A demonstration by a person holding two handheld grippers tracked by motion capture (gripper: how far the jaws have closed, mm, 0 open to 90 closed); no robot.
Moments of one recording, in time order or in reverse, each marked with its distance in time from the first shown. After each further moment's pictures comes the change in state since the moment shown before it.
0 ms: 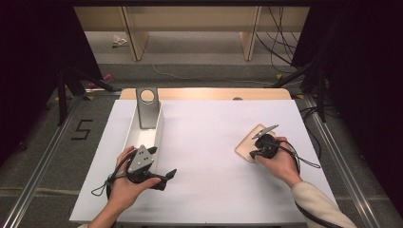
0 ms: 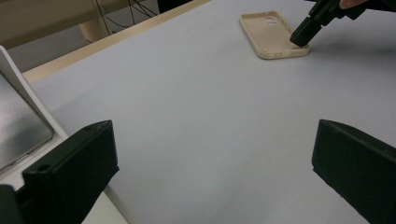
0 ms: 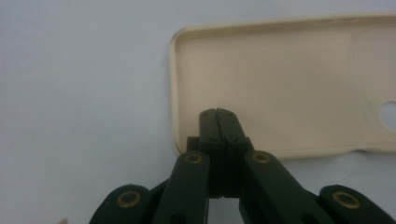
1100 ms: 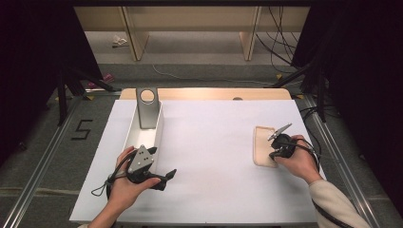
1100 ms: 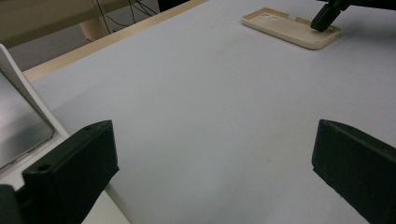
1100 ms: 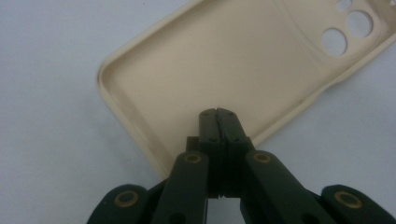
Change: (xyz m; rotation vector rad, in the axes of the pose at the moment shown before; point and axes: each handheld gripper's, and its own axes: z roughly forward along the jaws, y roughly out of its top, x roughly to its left) left arm 0.000 -0.001 0.000 0.005 0.003 0.002; right arm -0.039 -0.025 -0.021 0.147 -0.077 -0.061
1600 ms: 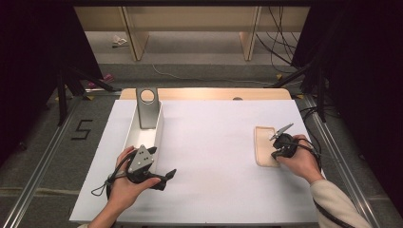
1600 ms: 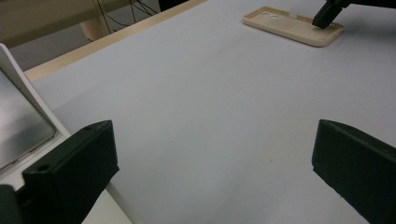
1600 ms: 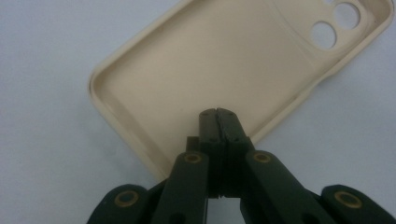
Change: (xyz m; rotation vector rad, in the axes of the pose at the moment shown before) left arm 0.000 0.000 0.000 0.004 0.002 0.003; right arm -0.004 -0.003 0.000 0.000 -0.019 -0.008
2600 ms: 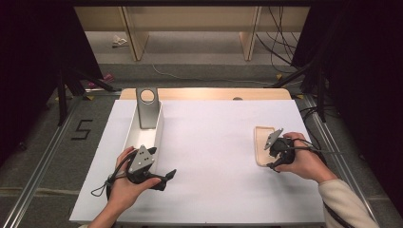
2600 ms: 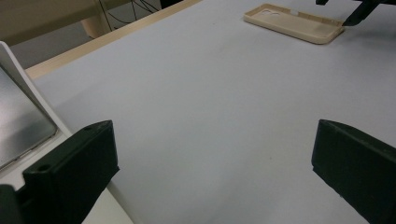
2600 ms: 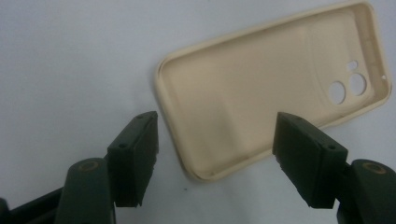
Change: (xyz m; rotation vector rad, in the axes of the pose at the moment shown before) left arm -0.001 0.001 -0.001 0.009 0.006 -0.001; right arm 0.024 0.010 -0.021 0.041 -0.023 -0.388
